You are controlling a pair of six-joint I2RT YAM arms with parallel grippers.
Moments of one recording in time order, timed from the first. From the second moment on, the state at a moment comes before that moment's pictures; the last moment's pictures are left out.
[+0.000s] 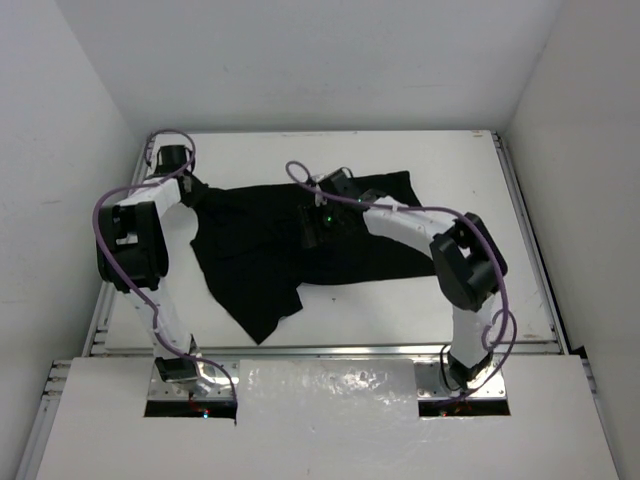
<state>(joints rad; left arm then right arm) 0.17 1.93 1.34 -0.27 -0.11 -0.72 0.68 1.91 1.33 -0.34 -0.16 0.31</state>
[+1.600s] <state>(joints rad) 0.07 2.46 1.99 -0.35 -0.04 -0.77 0.10 2.29 1.70 -0.41 -0.28 0.42</state>
